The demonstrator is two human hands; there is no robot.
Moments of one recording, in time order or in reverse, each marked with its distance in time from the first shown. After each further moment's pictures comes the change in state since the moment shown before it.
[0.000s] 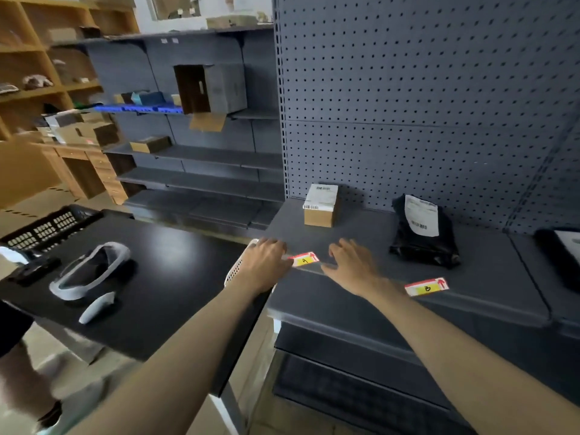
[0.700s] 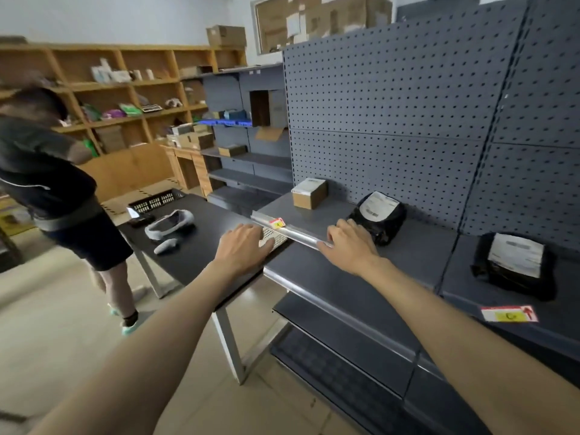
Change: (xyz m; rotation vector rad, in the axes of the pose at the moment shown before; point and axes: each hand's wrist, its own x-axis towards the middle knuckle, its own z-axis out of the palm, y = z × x) left_hand -0.176 0.285 -0.073 0.229 0.201 -0.369; right_hand -0.202 0.160 -0.141 0.082 0.088 -0.328
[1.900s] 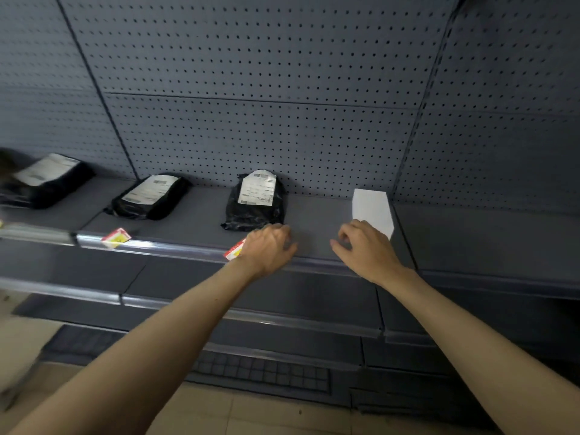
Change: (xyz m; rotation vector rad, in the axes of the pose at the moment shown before) left_hand -0.200 0.833 0.033 -0.392 -0.249 0.628; right_hand -0.606 0.562 -0.259 -0.096 0.095 0.450
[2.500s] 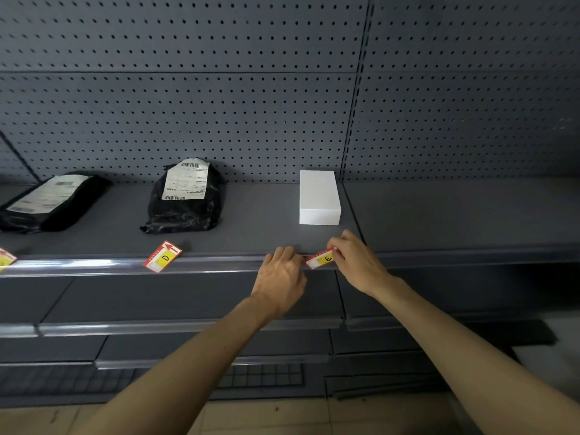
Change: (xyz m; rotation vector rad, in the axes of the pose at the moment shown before) left_hand 0.026 0.109 0.148 0.000 -0.015 0.183; right_hand -0.050 0.130 0.052 0.142 -0.124 0.199
